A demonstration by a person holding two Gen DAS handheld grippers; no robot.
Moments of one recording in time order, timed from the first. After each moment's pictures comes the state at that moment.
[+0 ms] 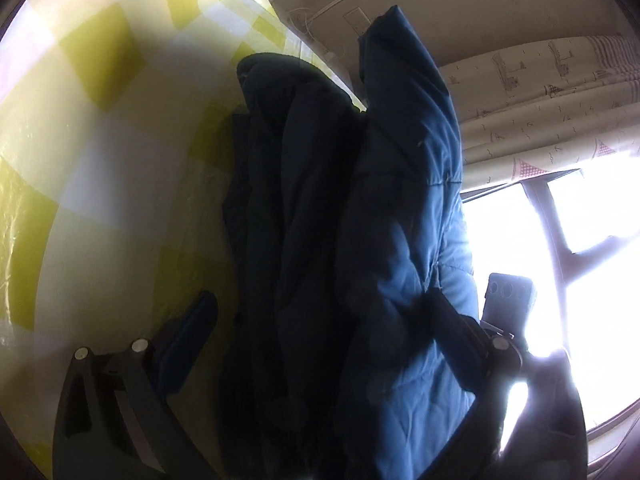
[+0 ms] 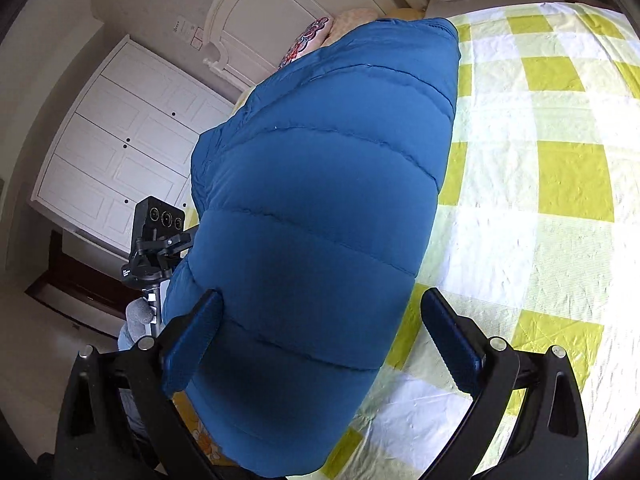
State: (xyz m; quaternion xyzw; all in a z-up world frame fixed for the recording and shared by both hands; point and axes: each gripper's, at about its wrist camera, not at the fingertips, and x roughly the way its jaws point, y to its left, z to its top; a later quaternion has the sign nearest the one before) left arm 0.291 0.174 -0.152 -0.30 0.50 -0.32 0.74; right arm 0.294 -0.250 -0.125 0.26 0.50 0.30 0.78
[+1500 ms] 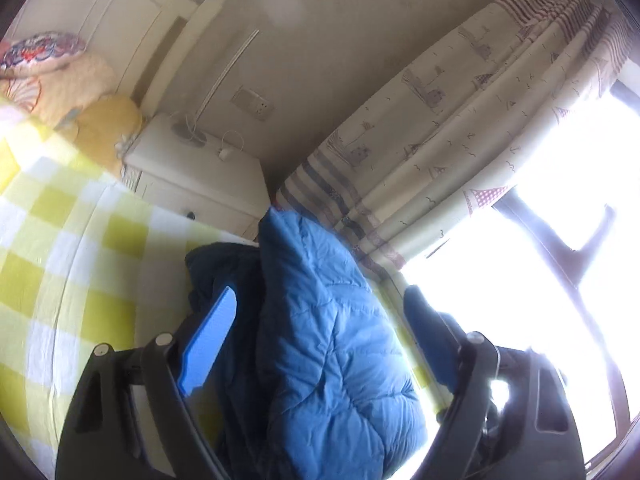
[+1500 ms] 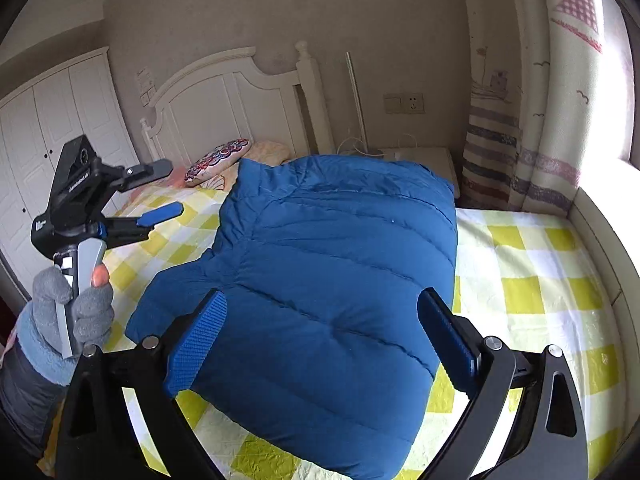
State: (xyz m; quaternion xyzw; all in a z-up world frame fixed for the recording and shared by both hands) left arm 0.389 -0.077 -0.004 -0.22 0.32 -0.36 0.85; right arm 0.275 -0.334 -0.033 0.02 0.28 0.09 0.95
